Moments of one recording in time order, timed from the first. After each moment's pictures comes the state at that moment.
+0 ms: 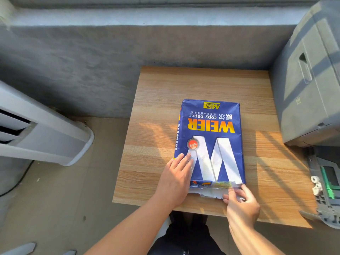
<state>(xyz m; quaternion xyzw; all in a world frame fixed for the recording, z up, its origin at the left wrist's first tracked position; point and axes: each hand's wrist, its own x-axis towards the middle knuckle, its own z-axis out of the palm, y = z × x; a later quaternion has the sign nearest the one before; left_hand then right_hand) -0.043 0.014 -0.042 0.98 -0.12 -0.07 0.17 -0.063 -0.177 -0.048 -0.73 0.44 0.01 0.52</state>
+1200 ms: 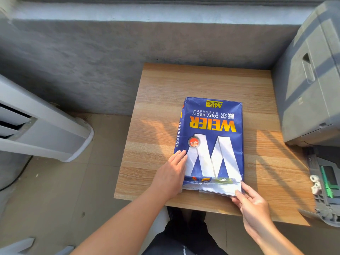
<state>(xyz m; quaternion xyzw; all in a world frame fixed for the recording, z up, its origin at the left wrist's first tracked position) -0.040 0.034 -0.049 0.96 -0.07 -0.11 0.23 -0.062 -0.218 -0.039 -0.62 0.39 0.16 0.66</state>
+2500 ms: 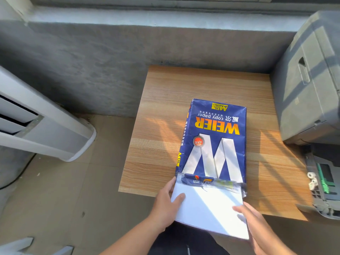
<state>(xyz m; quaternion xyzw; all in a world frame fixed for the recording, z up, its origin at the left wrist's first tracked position) -0.137 0.025 -0.040 0.71 0.29 -0.21 0.61 -0.107 -0.222 0.000 -0.65 0.37 0.34 0.57</state>
